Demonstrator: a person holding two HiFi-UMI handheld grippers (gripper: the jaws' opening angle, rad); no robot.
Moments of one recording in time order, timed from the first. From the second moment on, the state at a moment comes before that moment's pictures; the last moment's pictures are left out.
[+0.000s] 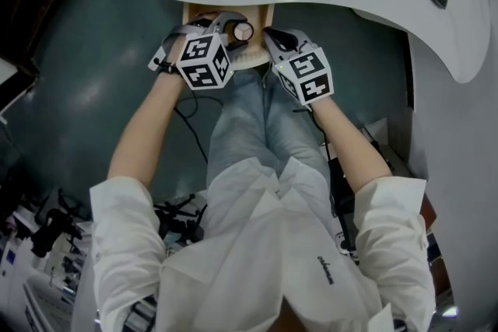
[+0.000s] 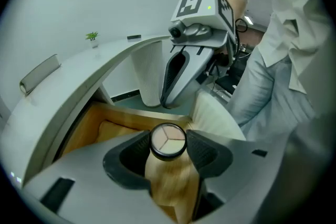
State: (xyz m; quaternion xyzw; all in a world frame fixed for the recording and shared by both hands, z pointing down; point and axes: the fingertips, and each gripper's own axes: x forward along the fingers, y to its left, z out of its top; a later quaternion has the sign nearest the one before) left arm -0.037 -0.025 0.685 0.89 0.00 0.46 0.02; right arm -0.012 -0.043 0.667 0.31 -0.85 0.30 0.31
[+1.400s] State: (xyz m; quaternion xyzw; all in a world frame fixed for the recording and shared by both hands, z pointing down) left arm -0.017 -0.006 0.808 0.84 0.14 0.53 -0.03; right arm -0.016 -0.045 0.681 0.34 -0.84 0.33 0.27
